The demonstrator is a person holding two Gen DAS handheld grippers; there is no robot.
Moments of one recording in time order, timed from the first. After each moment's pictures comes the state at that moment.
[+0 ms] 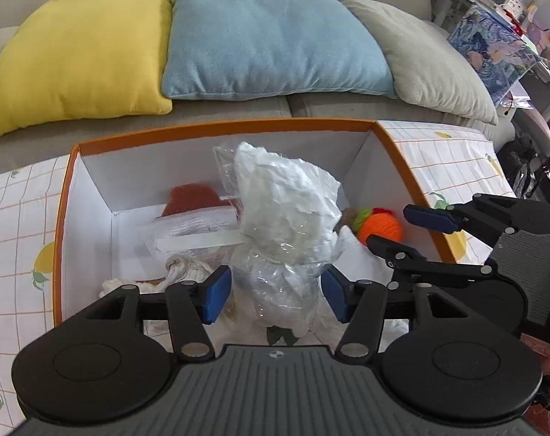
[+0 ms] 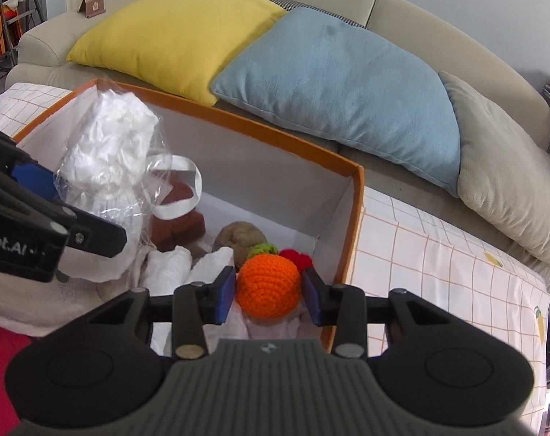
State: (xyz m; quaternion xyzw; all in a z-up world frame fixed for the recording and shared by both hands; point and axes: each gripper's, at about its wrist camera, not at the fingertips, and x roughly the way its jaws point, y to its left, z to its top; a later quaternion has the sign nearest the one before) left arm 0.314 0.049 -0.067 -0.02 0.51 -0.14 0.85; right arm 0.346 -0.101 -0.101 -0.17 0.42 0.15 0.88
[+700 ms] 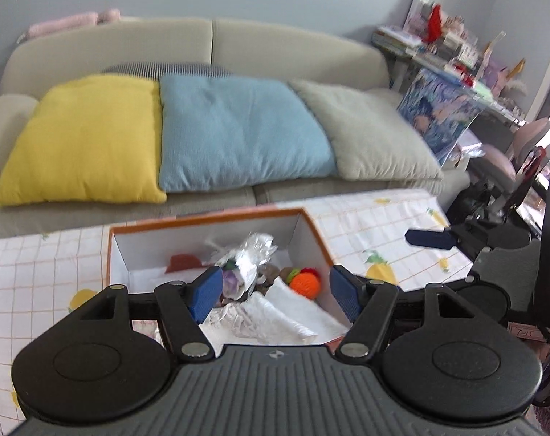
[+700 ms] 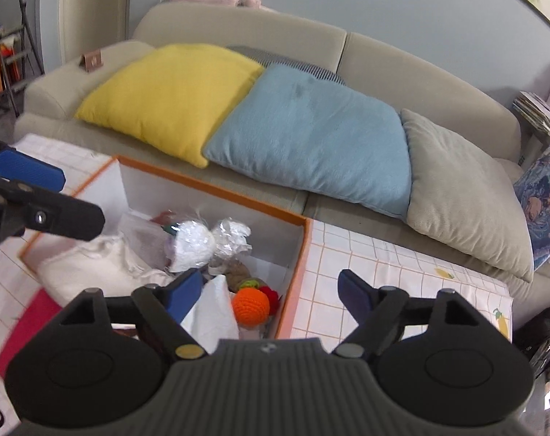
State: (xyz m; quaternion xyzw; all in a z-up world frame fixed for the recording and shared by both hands) left arm 0.225 0.046 0.064 -0.03 0.38 -0.16 0.91; right arm 0.271 -0.136 0.018 -0.12 0.37 0.15 0.91
